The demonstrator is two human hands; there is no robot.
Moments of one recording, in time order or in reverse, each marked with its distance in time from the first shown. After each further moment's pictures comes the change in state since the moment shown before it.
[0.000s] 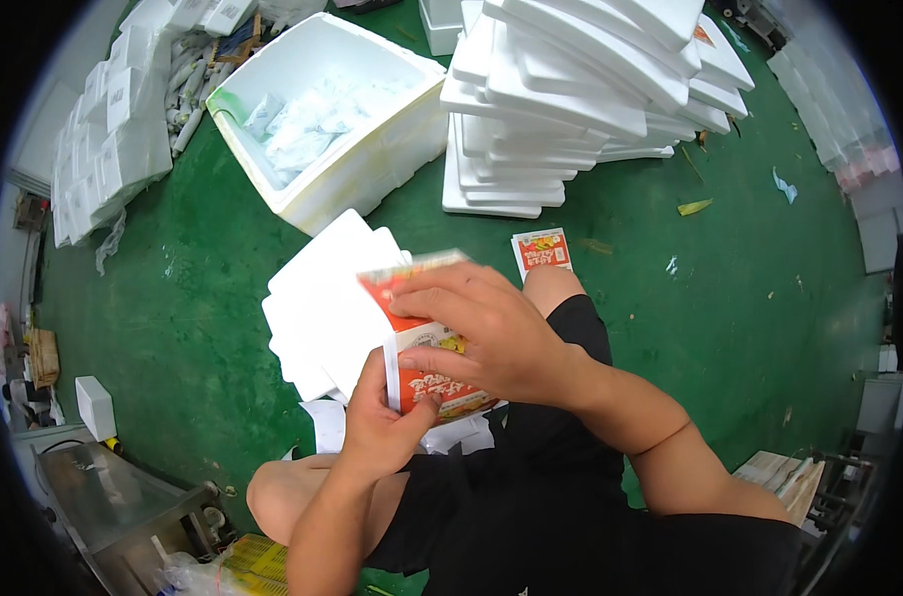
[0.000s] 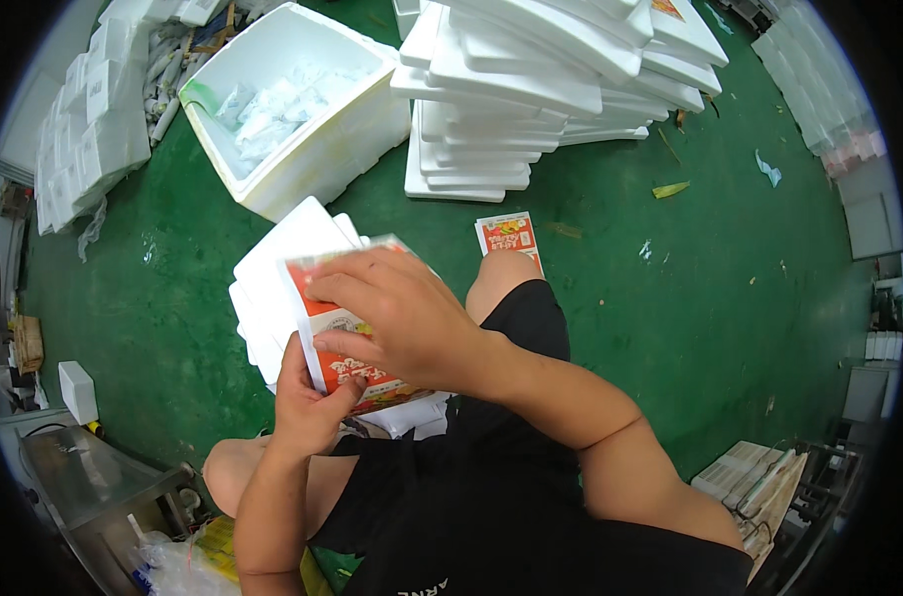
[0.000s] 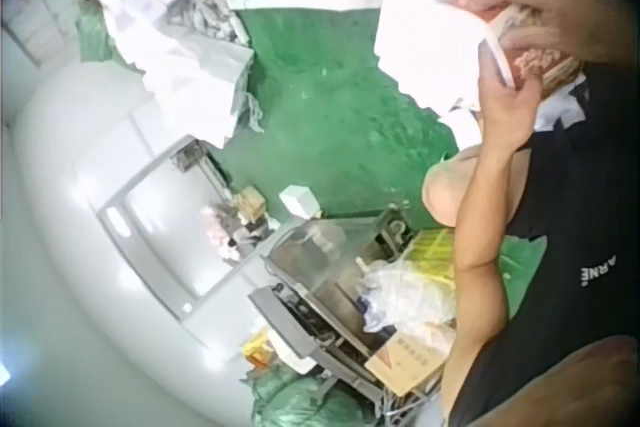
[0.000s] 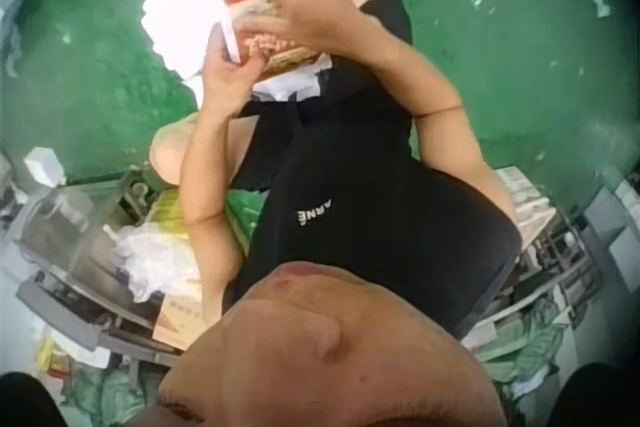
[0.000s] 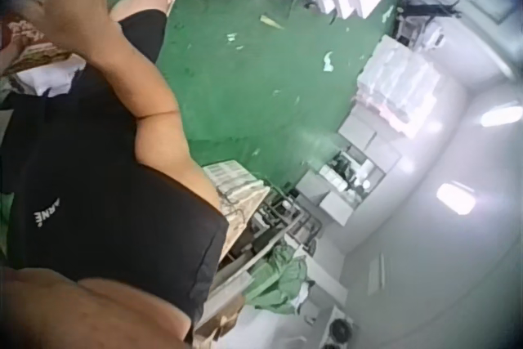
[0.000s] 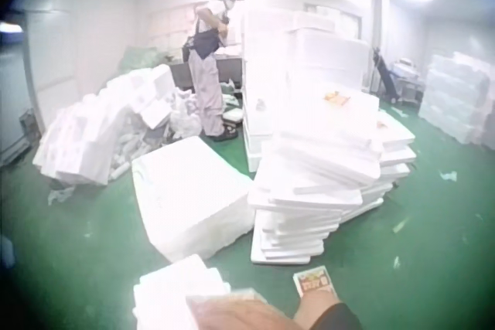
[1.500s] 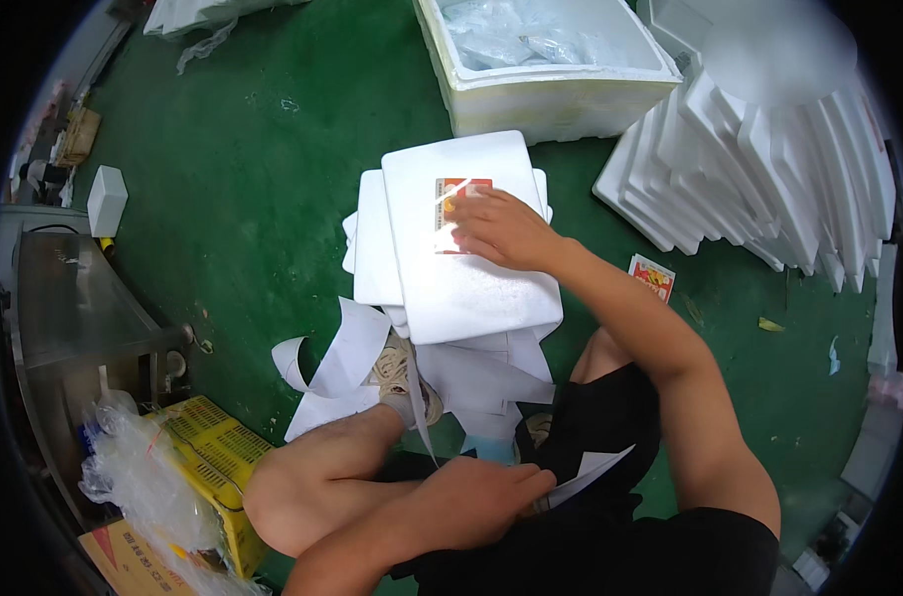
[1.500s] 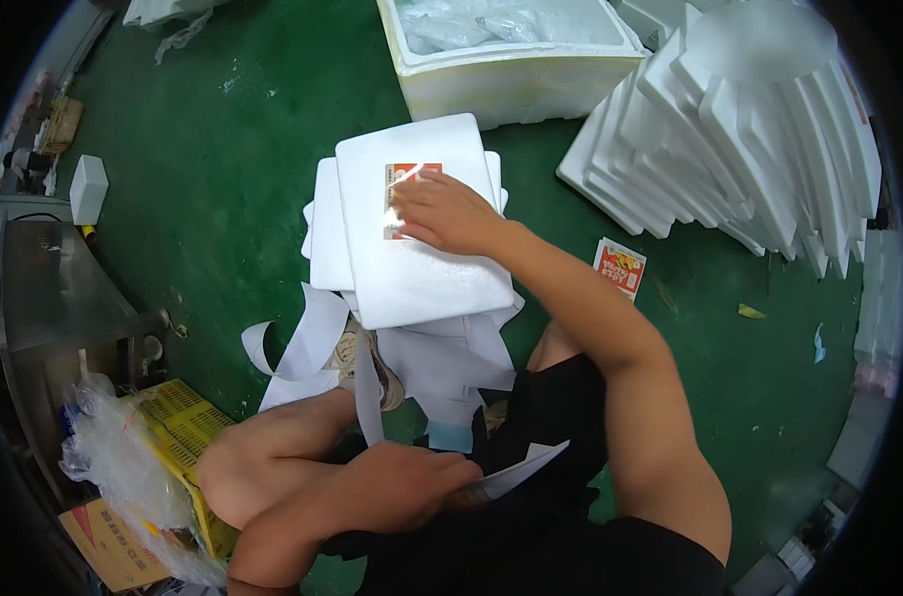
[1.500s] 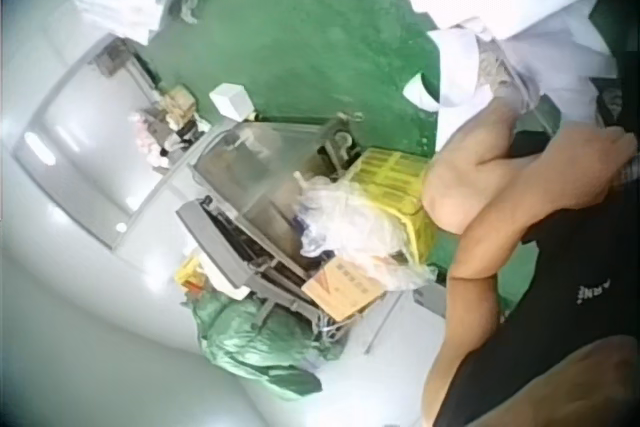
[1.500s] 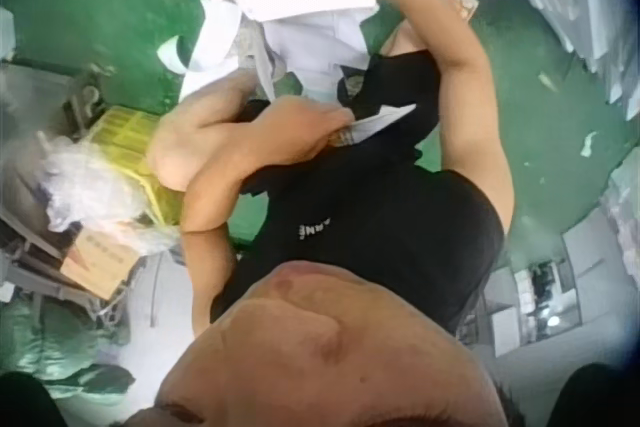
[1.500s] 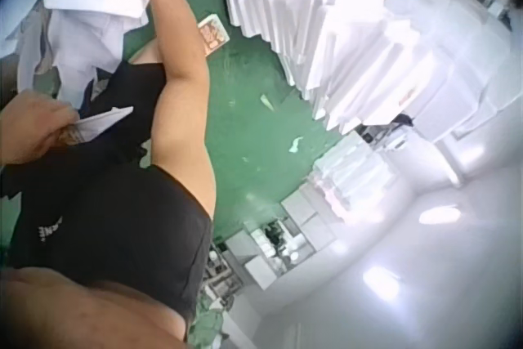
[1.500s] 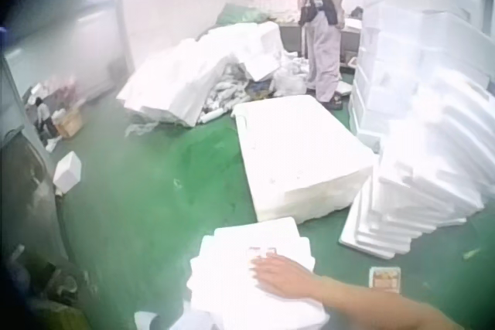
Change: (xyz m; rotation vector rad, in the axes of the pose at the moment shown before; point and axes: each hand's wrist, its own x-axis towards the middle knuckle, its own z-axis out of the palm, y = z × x) left_hand -0.081 -0.028 -0.037 0.699 -0.522 -0.013; right_hand 0.055 0.190 0.240 -0.224 -0.701 -0.425
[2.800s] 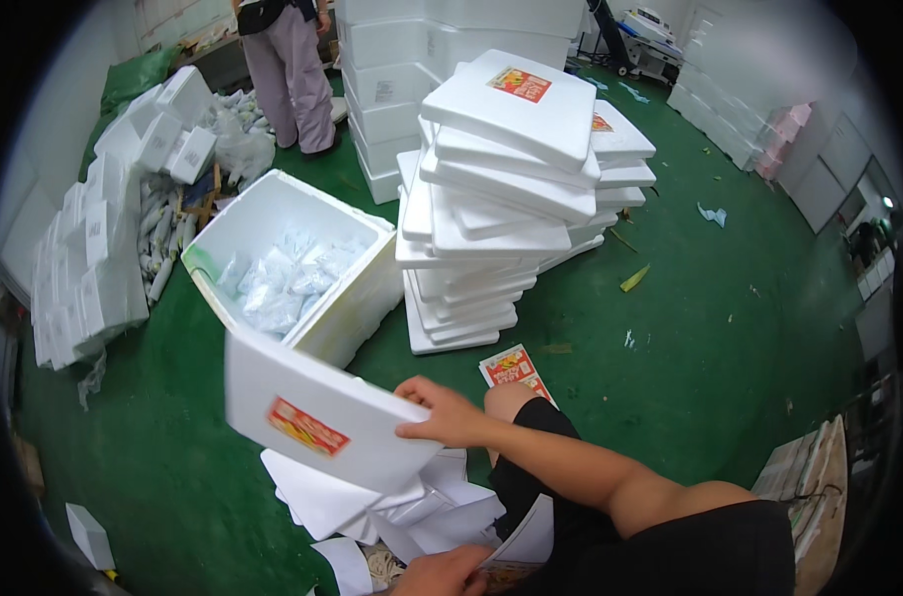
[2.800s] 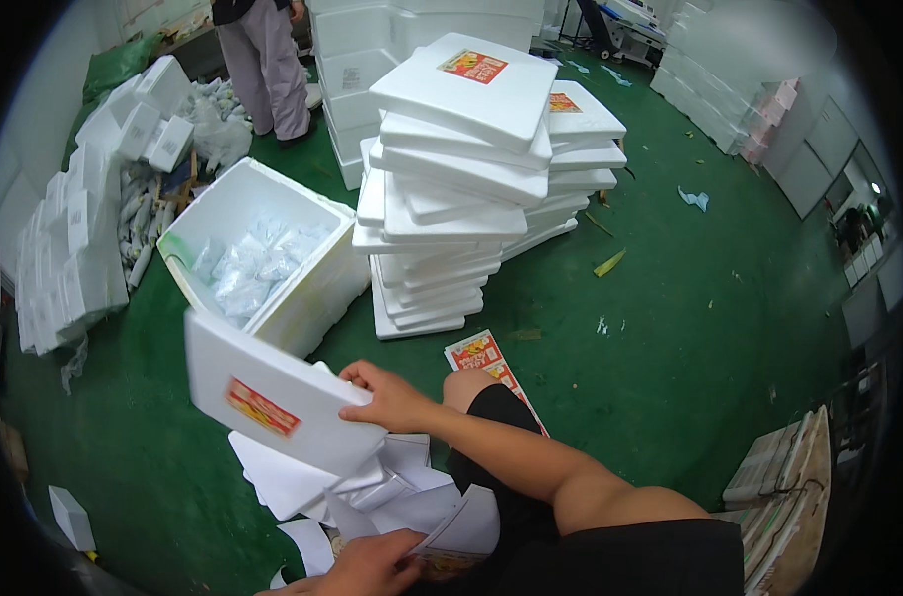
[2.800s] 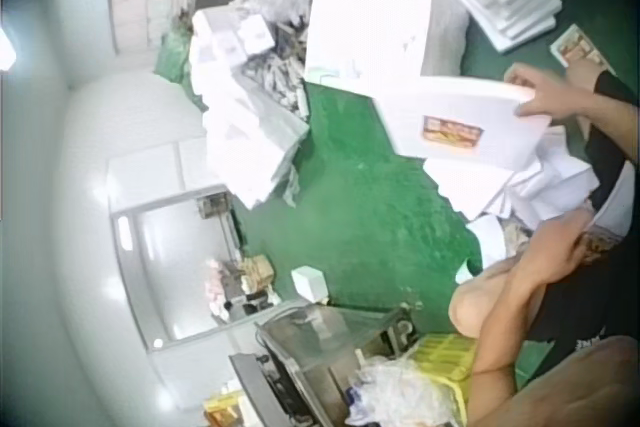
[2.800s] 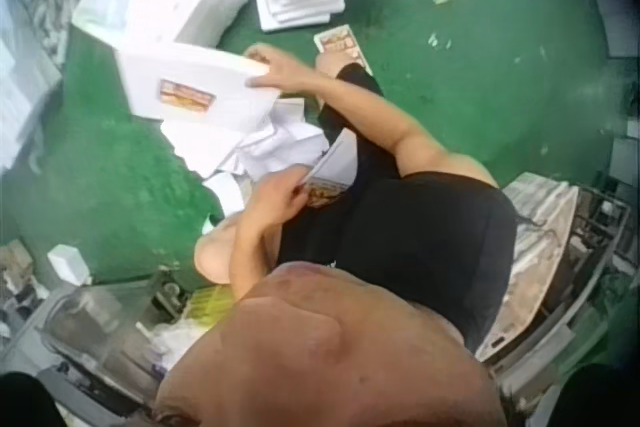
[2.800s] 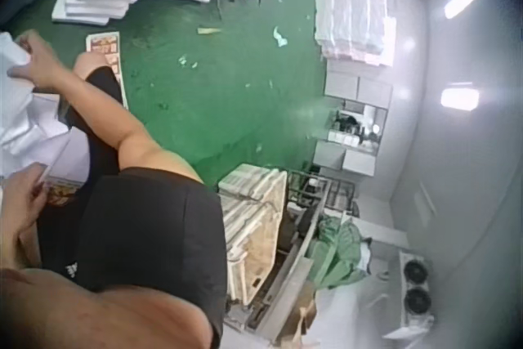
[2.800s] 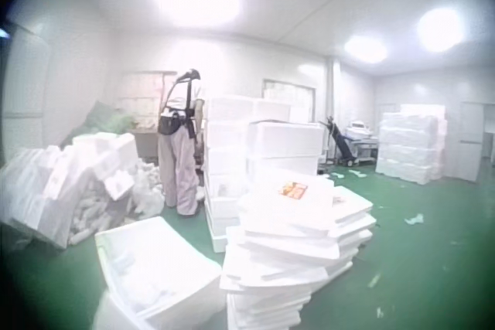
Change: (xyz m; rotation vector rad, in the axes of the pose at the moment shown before) left_hand 0.031 0.041 -0.038 0.181 -0.010 0.182; right_hand -0.116 -0.082 -0.126 0.916 0.738 0.813
